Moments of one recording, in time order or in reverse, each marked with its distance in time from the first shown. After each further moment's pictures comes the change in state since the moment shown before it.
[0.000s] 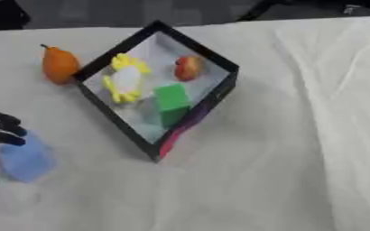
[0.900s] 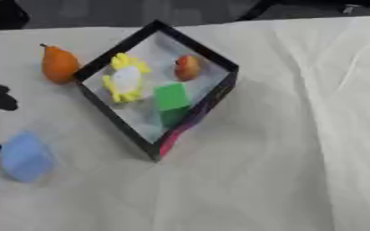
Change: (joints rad) left arm -0.020 -0.011 0.015 0.047 0.048 0.054 0.019; right arm 0.004 0.000 0.000 0.003 0.001 0.008 0.008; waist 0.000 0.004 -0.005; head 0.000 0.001
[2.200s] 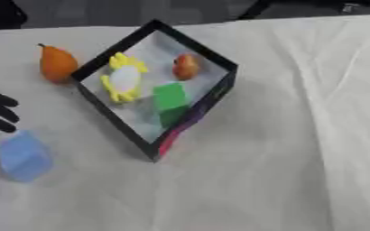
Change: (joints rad) left arm -0.124 -0.001 -0.001 0.110 -0.142 -0.432 0.000; right arm 0.001 0.000 0.001 0.007 0.001 0.005 0.022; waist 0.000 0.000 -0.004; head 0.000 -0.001
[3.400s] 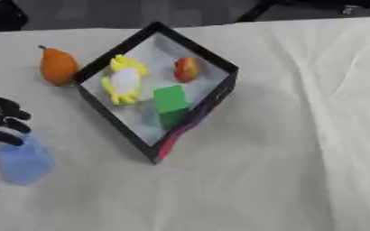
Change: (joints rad) left arm -0.115 -0.043 -0.128 0.167 -0.321 -0.197 0.155; right arm -0.002 0.003 0.006 0.006 0.003 0.005 0.015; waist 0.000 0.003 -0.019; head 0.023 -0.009
